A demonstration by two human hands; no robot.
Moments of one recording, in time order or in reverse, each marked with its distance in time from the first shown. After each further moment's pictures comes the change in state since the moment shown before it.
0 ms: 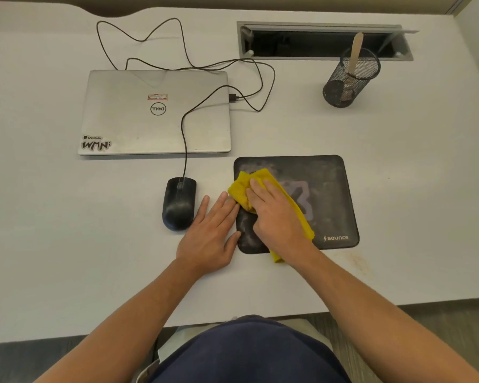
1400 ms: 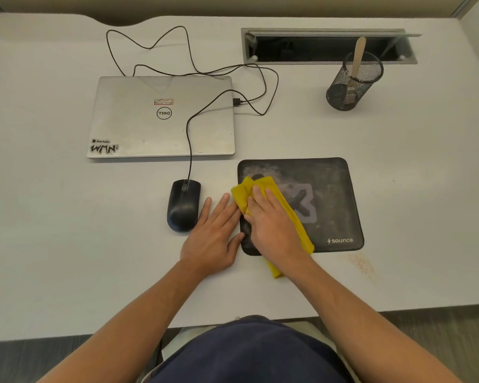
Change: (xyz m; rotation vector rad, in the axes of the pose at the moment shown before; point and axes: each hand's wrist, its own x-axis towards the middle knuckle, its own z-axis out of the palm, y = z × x) left_hand 0.000 -0.001 0.002 0.008 0.029 0.006; right_hand -0.006 -0.019 0.004 -0.014 0.059 0.002
